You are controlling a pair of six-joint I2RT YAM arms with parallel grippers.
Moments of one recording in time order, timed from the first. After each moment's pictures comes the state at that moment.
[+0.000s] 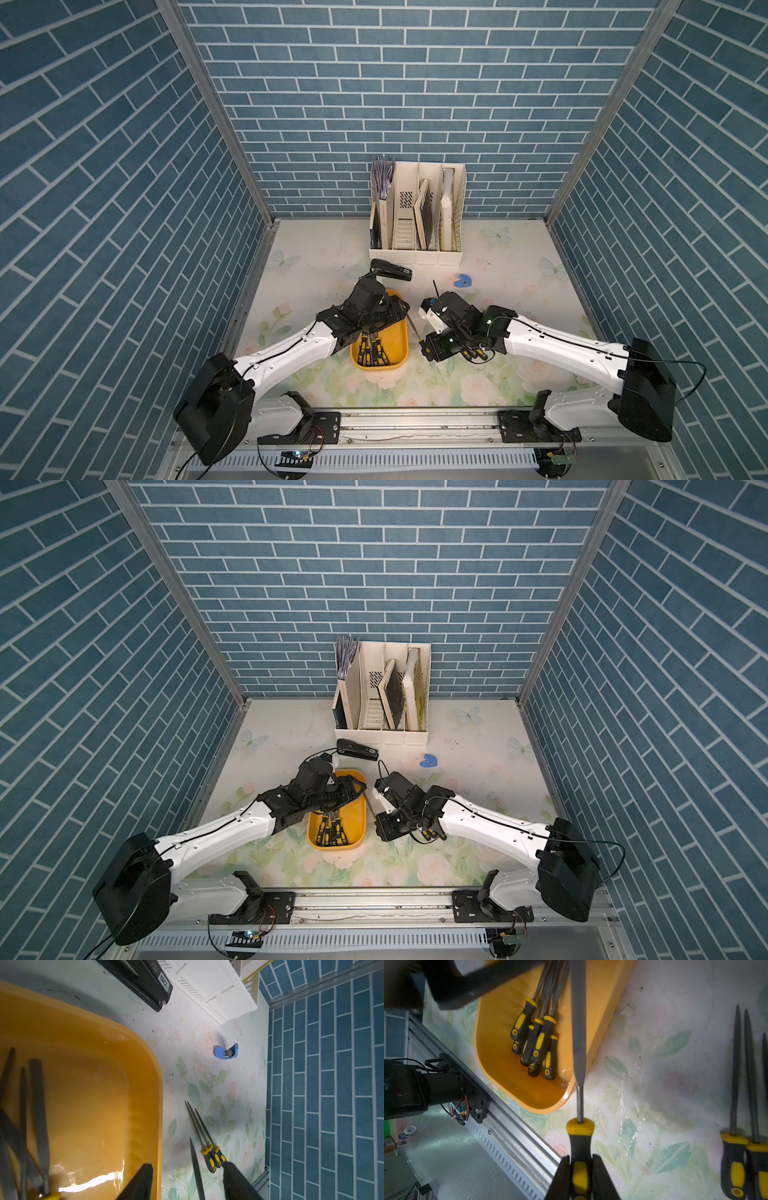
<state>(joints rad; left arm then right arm) -0.72 1.28 0.72 -0.14 0.14 -1.05 1.02 1.35 0.95 -0.66 -0.25 0.55</state>
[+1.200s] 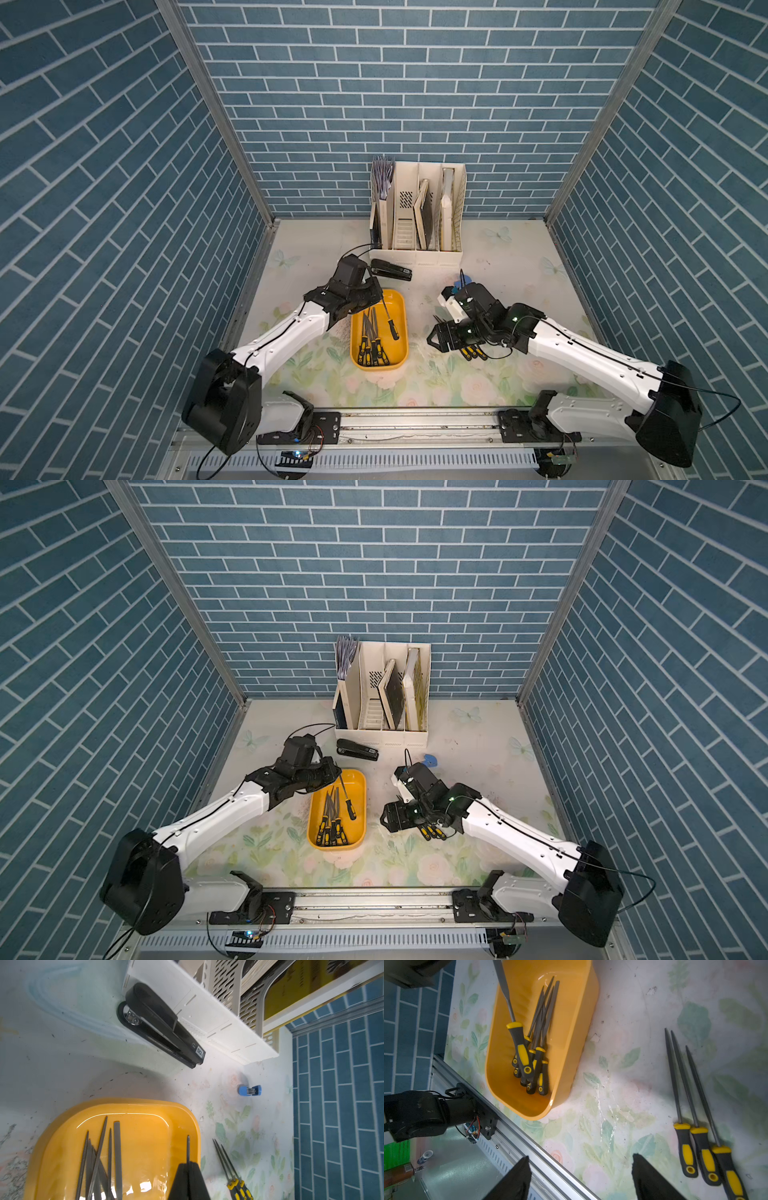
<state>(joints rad) -0.49 1.36 0.87 -0.31 0.15 -0.83 0.89 1.19 0.88 -0.69 -0.25 0.55</state>
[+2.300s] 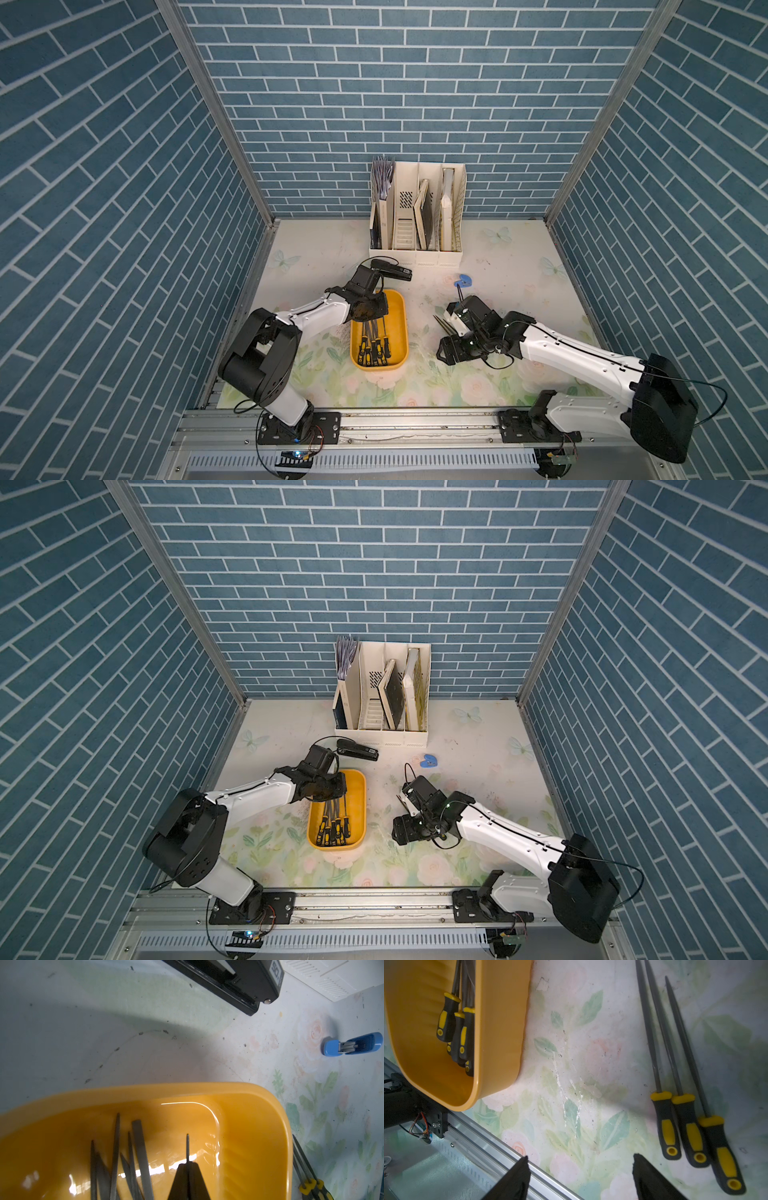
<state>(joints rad) -0.52 1.59 0.87 -0.31 0.13 -0.66 0.87 1.23 0.75 -0.69 -0.23 0.54</state>
